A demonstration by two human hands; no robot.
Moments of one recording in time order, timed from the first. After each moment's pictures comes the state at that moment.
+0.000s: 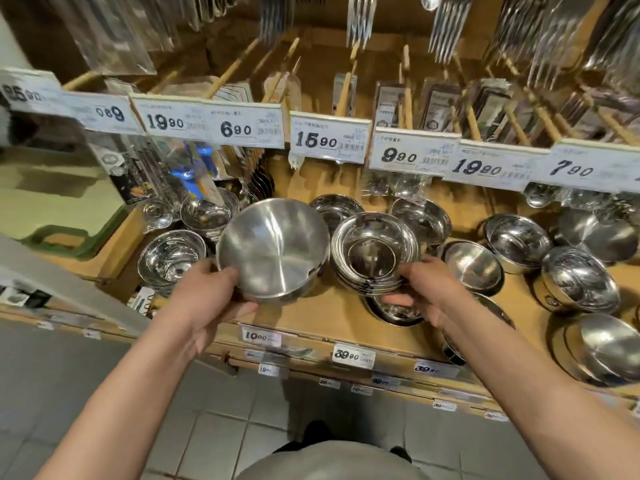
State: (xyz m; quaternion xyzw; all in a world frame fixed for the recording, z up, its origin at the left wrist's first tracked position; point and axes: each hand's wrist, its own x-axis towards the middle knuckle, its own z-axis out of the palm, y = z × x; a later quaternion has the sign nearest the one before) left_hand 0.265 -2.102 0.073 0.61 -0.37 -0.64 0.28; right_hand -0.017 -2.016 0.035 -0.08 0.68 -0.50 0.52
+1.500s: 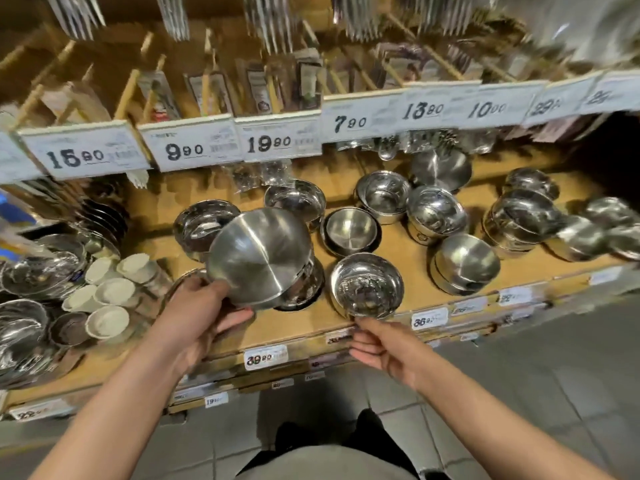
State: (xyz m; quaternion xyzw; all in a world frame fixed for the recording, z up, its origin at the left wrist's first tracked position) left_hand 0.120 -2.051 0.053 0.54 -0.40 -0.72 0.18; right_hand -0.060 -1.851 -0.056 0.13 0.61 -0.55 0.55
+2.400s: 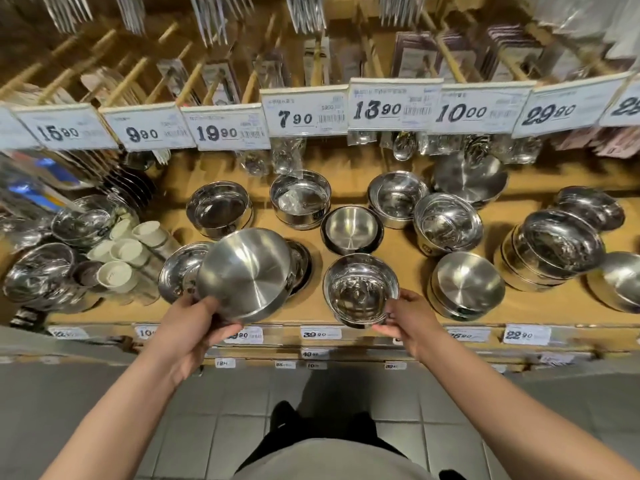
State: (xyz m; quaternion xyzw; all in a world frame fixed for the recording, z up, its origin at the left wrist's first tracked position) left_hand 0.099 -1.976 0.032 0.63 -0.35 -0.64 0.25; right_hand -0.171 -1.841 -0.074 0.04 0.67 -0.54 0.51
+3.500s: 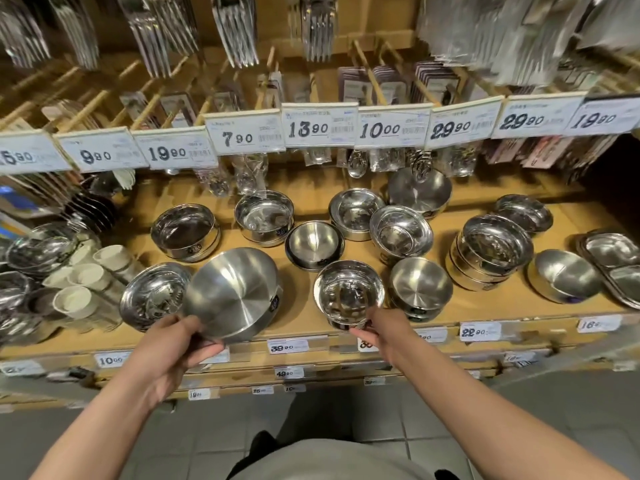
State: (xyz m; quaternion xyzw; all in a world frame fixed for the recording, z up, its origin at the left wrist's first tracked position) left_hand 0.079 -1.949 0.034 0.61 -0.38 -0.65 0.23; right_hand -0.185 -1.816 -0.068 0.10 0.63 -0.57 0.52
